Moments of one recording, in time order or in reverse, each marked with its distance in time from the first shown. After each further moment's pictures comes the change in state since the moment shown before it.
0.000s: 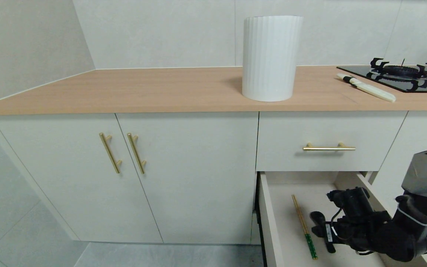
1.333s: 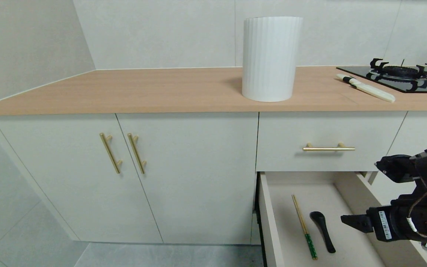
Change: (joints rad) left arm 0.000 0.000 0.000 0.000 0.000 -0.001; right arm 0.154 -0.787 -0.160 0.853 0.003 -0.008
